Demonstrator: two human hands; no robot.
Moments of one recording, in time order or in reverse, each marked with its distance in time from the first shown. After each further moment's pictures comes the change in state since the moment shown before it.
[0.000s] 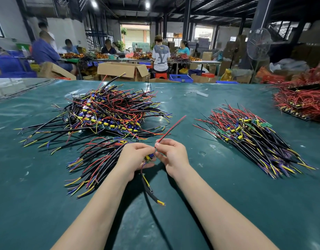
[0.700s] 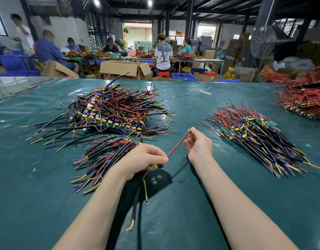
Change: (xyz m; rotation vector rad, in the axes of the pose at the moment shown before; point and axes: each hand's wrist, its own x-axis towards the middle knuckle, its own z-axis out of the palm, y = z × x) left_hand -0.008 0.005 -0.006 0.314 -0.390 0.021; right_hand 0.030 -0.023 -0.040 0.341 0.353 -0.059
